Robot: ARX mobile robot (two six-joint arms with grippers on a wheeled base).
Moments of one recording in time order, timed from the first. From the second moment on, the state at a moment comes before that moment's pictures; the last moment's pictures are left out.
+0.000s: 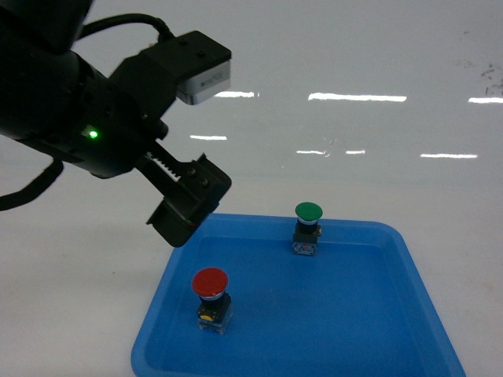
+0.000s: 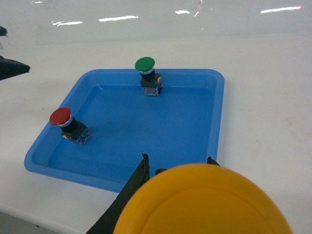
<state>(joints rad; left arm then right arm) -0.34 1.71 1.04 -0.13 0.02 0.46 0.20 0.86 0.12 0.37 -0.11 0.22</state>
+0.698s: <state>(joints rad) -0.34 1.73 0.82 0.21 -0.01 0.37 0.20 0.86 0.12 0.37 -0.11 0.22</state>
